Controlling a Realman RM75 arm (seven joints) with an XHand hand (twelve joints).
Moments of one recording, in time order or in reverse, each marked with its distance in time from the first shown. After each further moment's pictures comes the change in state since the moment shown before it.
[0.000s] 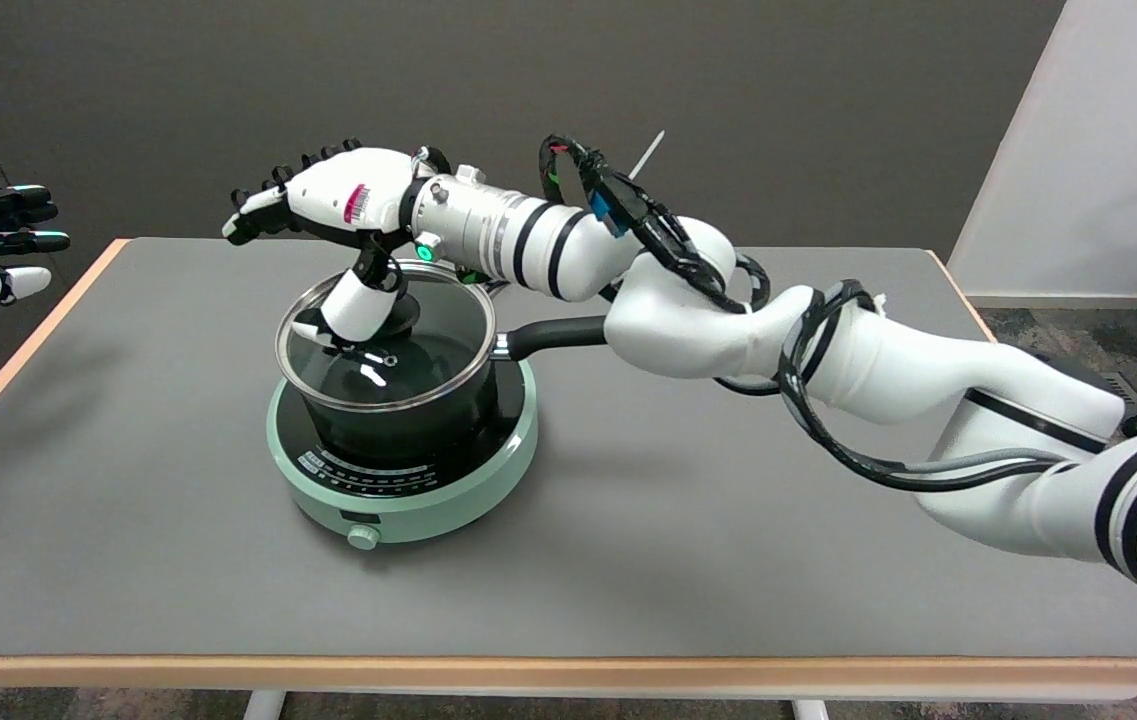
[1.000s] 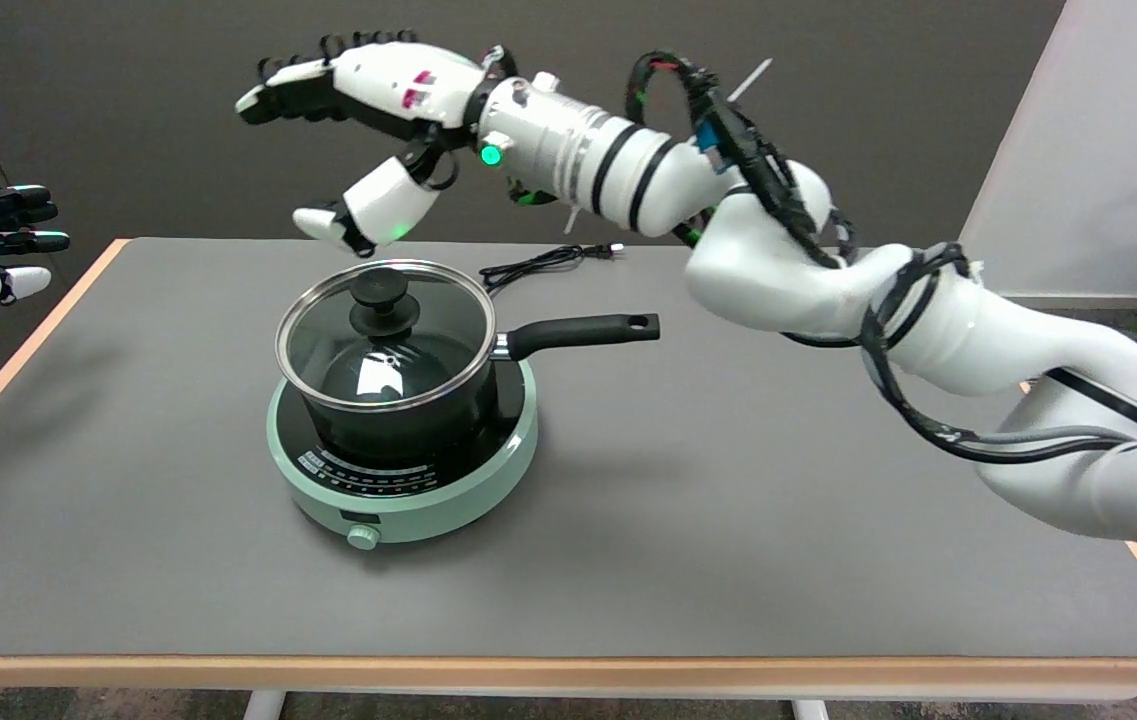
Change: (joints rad) arm 0.017 0.155 0.087 0.169 0.008 0.034 0.190
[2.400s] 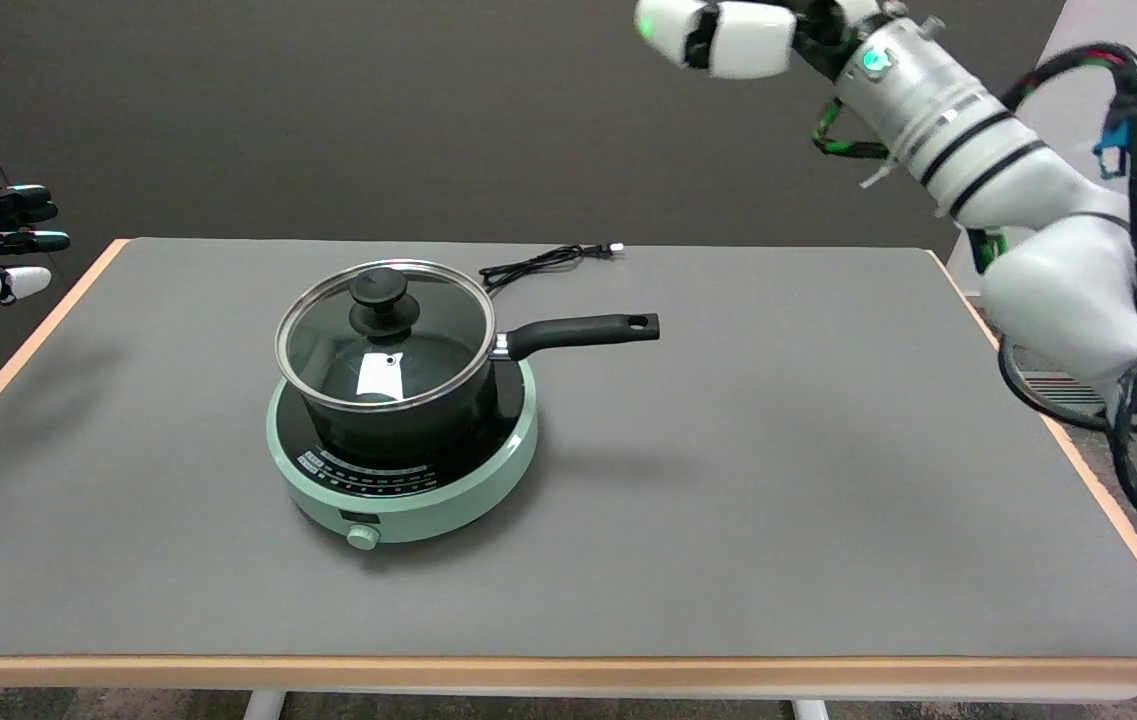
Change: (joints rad) arm -0.579 0.310 0.813 0.314 0.134 0.016 0.227
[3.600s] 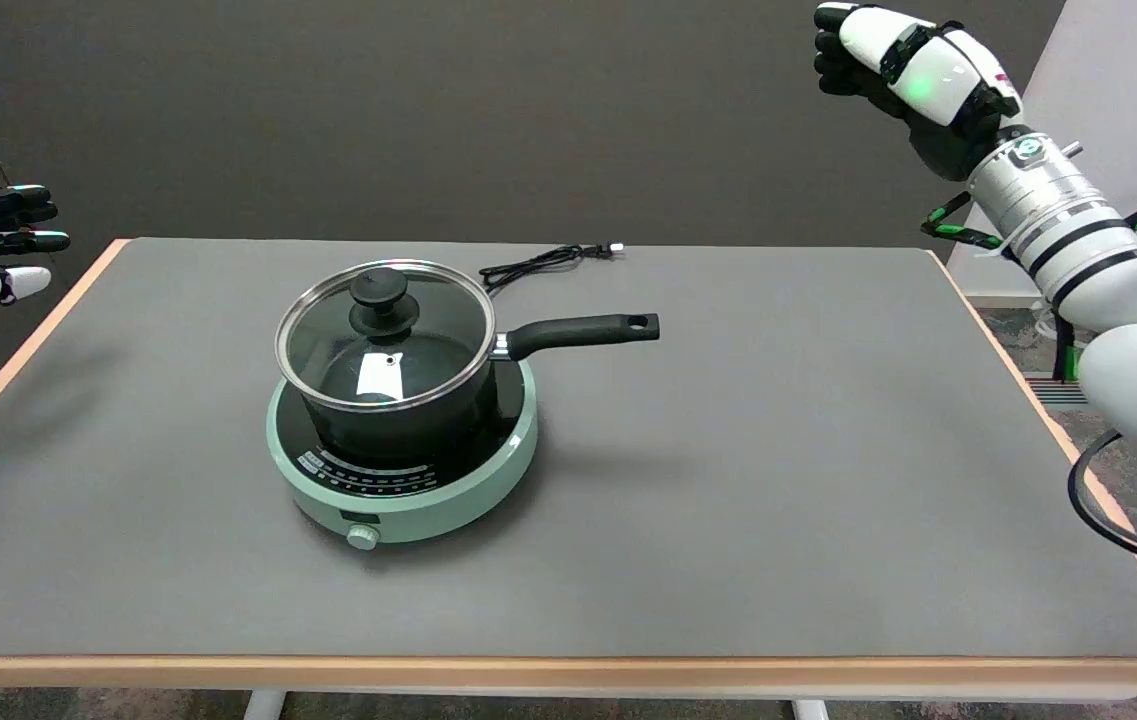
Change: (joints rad) arm -0.375 -0.129 0.460 -0.038 0.241 -0.009 0.073
